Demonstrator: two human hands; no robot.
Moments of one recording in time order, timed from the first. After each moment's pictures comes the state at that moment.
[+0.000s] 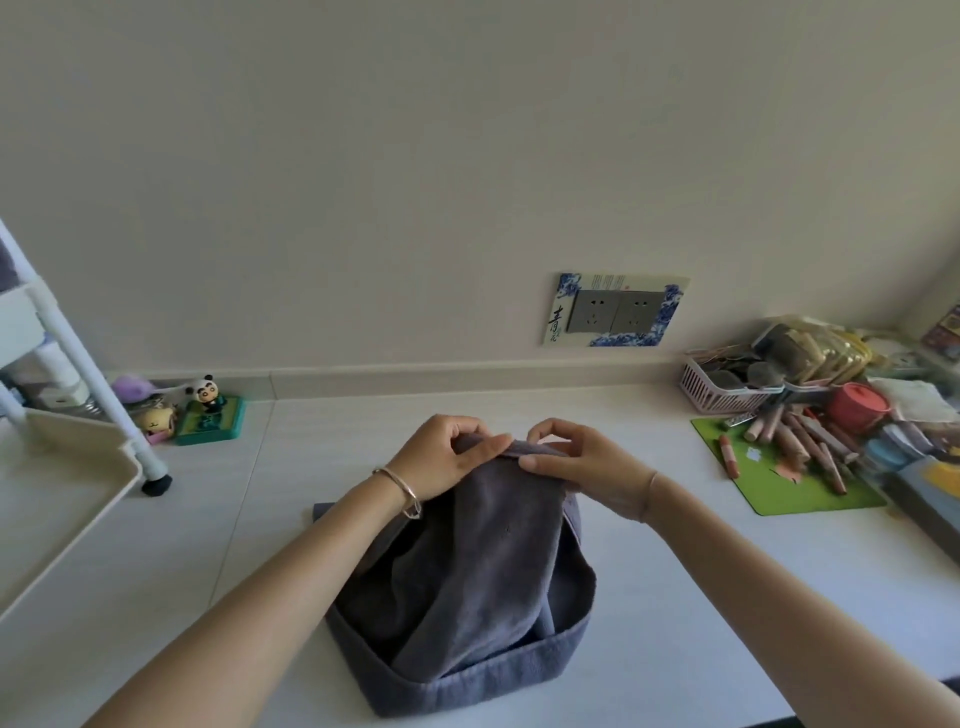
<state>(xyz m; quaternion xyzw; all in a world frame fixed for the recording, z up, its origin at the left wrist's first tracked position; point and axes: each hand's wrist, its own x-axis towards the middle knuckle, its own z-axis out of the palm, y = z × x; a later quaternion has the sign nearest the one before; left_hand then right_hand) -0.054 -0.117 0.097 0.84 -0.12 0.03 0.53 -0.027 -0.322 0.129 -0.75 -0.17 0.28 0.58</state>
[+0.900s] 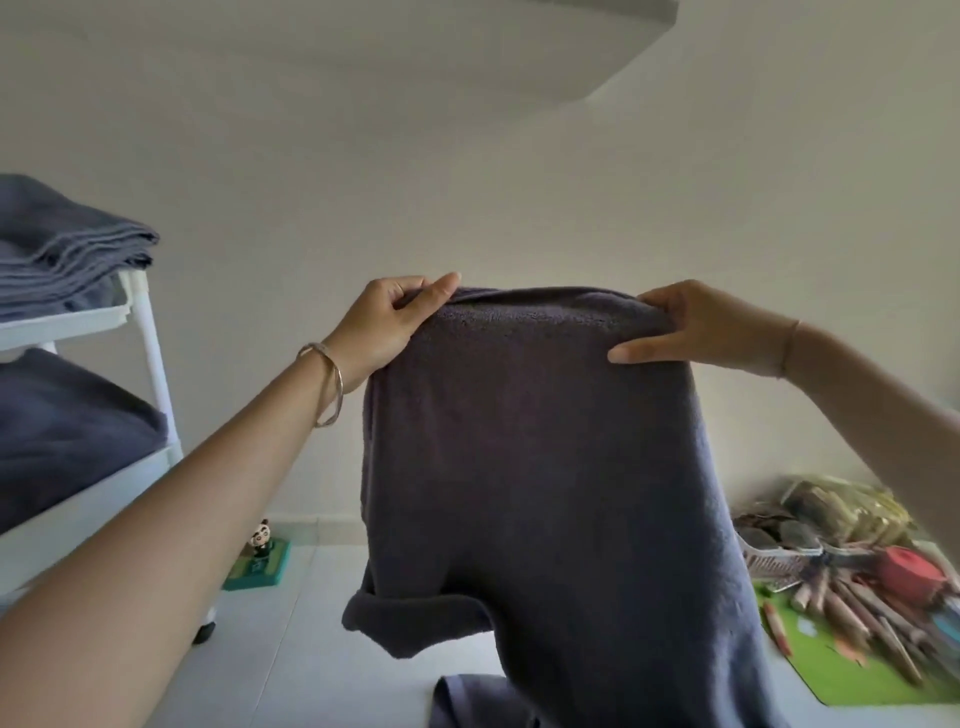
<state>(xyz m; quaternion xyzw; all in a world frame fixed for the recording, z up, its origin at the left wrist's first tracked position) -0.060 -0.029 0.371 0.81 -0.14 0.29 0.49 -0.023 -0.330 0.422 -0.86 -0.39 -0.03 0.32</state>
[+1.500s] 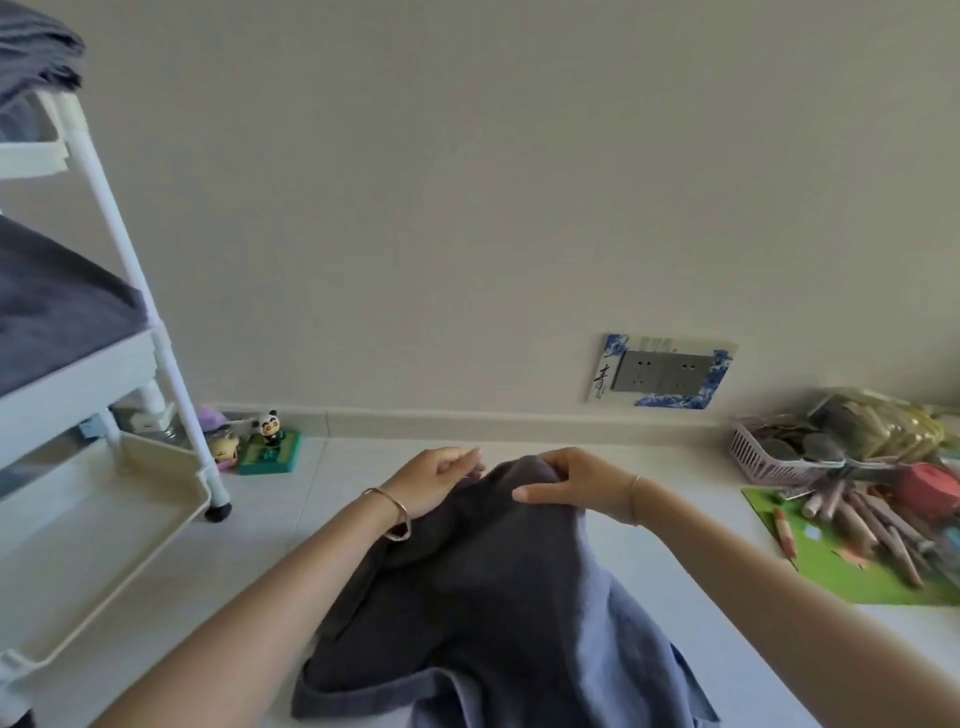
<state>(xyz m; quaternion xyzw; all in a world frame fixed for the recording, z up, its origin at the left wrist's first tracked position) -0.050 -0.049 0.102 0.85 0.02 -0.06 0.52 0.008 -0.266 0.146 -0.85 -0.29 0.26 0.36</state>
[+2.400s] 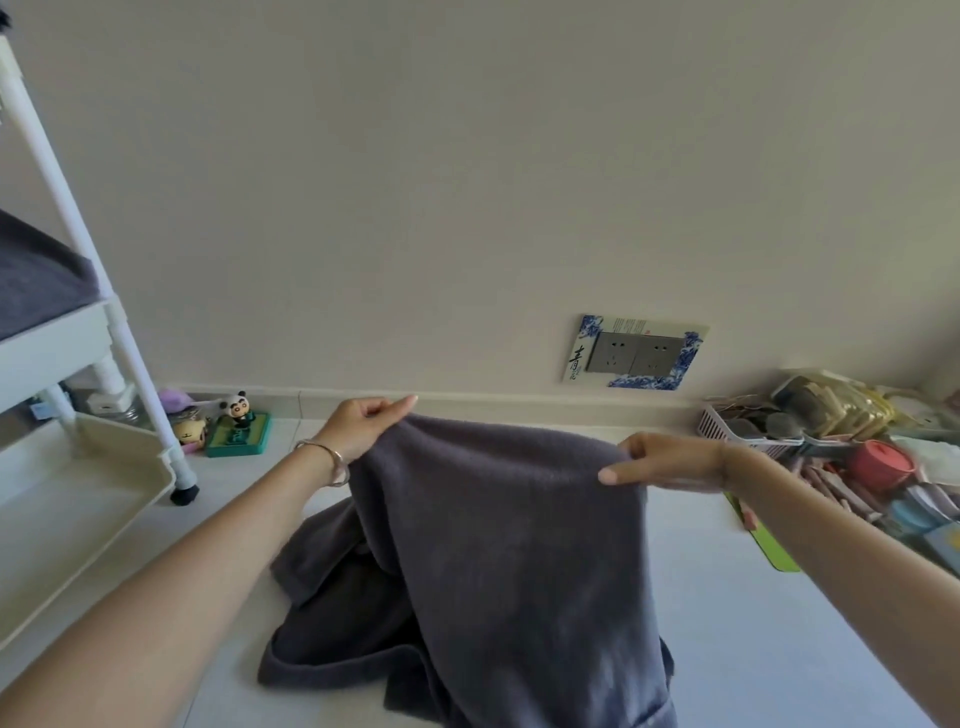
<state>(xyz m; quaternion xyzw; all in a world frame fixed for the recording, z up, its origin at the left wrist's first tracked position) -0.050 -0.016 0.118 0.78 0.13 0.04 0.61 0.011 -0.358 0.194 -0.80 -0.24 0.41 0.36</state>
